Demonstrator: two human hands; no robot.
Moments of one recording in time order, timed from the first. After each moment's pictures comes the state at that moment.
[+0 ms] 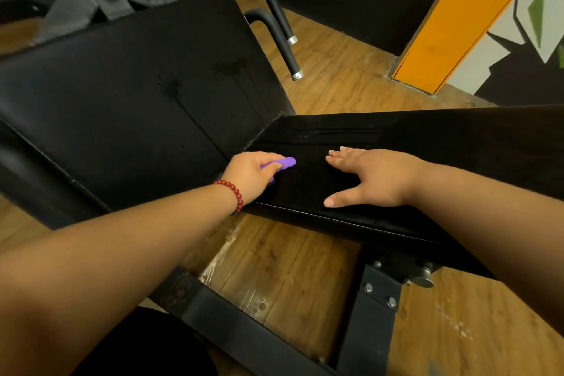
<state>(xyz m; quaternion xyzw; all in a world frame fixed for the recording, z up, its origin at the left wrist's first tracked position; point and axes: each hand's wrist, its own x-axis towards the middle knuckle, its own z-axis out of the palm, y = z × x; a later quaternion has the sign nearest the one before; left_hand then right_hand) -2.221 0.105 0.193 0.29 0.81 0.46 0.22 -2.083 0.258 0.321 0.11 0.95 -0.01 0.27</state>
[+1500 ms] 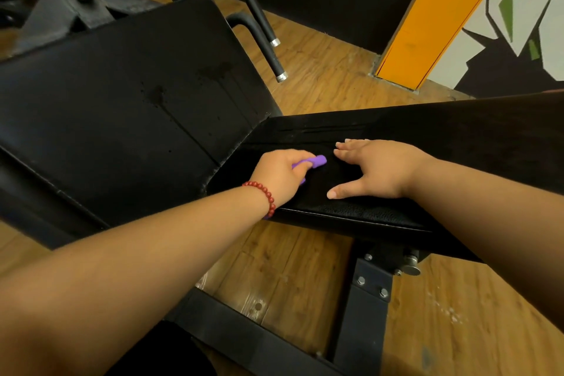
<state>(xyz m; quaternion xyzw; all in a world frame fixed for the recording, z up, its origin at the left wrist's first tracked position) -2.171 0.143 0.231 0.34 0.81 0.43 0.21 -2.068 0.272 0.328 0.16 0.95 0.05 0.26</state>
